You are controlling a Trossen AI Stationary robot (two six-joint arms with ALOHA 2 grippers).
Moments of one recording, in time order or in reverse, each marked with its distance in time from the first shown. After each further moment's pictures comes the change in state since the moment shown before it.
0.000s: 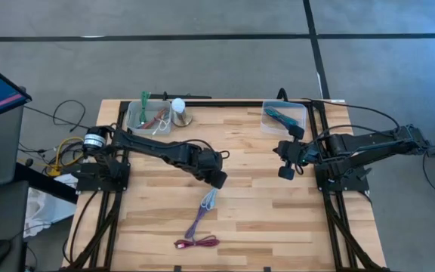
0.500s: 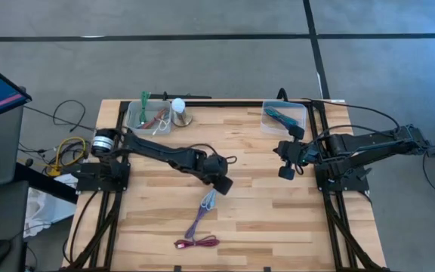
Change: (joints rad) left arm -0.013 0.090 -0.013 0.188 0.019 0.090; right arm 0.001 0.000 0.000 -0.006 -0.001 0.002
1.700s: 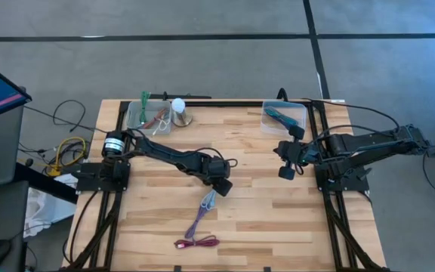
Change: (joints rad) left arm 0.002 0.119 -0.002 0.016 -0.012 0.050; right arm 0.000 0.000 0.000 -0.002 -0.002 -0.001
